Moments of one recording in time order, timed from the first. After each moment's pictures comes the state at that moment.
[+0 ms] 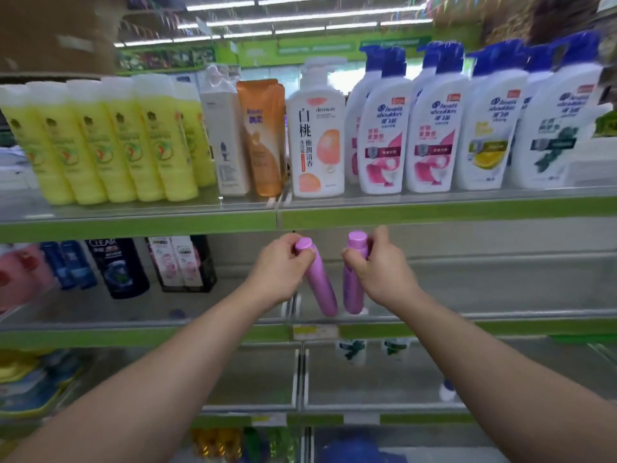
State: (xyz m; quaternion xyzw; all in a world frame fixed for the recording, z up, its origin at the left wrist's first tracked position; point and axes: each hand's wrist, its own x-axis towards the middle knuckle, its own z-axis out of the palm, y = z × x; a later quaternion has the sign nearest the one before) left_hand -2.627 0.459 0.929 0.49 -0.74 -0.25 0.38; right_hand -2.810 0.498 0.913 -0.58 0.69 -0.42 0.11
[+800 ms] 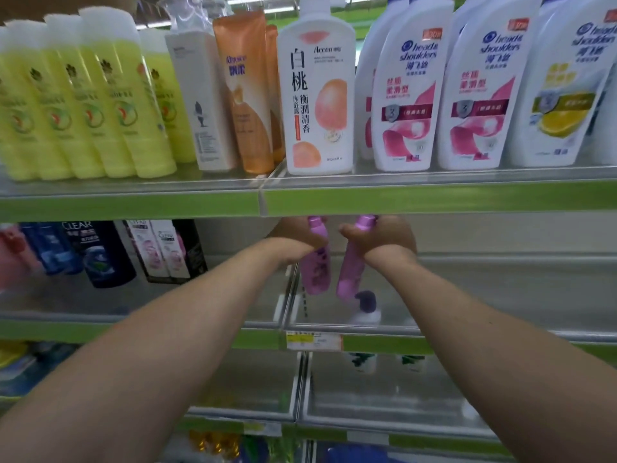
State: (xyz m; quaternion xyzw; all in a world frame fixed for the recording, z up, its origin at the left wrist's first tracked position) left_hand -2.673 0.350 0.910 0.55 -0.76 -0.24 0.25; right_hand -2.834 0.378 0.894 -0.52 0.77 -0.35 0.11
